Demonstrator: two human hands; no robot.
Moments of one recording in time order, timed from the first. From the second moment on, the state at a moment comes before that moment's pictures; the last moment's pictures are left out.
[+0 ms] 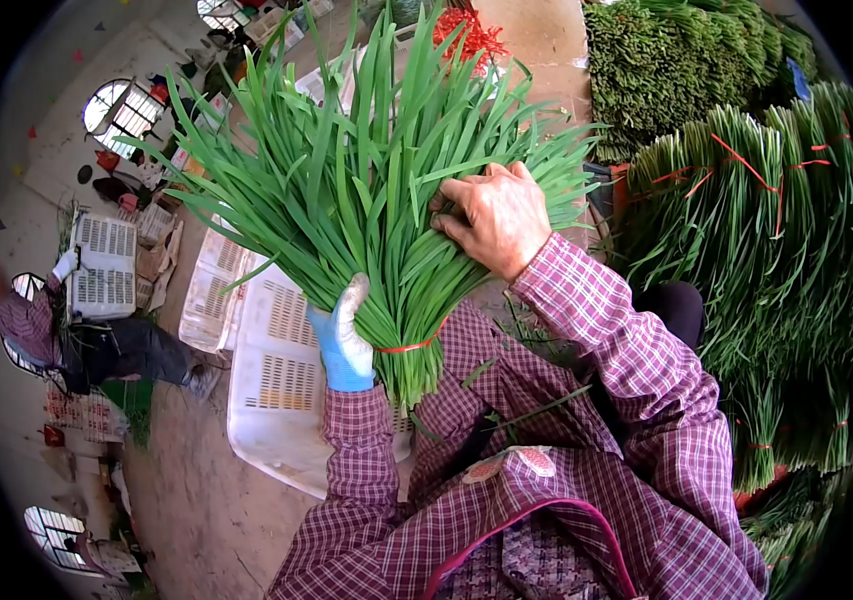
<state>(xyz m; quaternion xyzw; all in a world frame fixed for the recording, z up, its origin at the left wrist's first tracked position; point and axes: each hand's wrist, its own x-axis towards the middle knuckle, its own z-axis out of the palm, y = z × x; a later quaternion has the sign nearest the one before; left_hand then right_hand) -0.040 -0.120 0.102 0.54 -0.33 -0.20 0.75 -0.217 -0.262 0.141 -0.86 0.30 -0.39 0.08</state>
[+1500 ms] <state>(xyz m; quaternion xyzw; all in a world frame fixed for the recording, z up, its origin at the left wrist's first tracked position) -0.054 -0.092 0.071 0.56 -0.29 -0.32 0.71 -0.170 -0.216 0.111 -0.85 0.25 -0.45 0.12</state>
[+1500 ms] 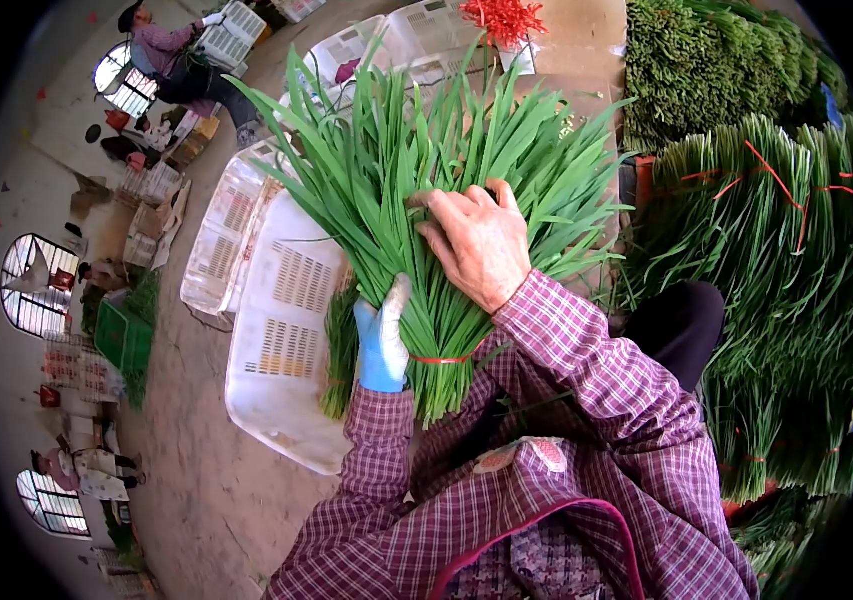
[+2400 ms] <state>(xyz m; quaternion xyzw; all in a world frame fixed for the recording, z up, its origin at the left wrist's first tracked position) -0.073 -0.052 0.048 0.64 -0.26 -0.35 0.63 -0.202 -0.190 0.032 -0.85 0.27 -0.42 0.17</state>
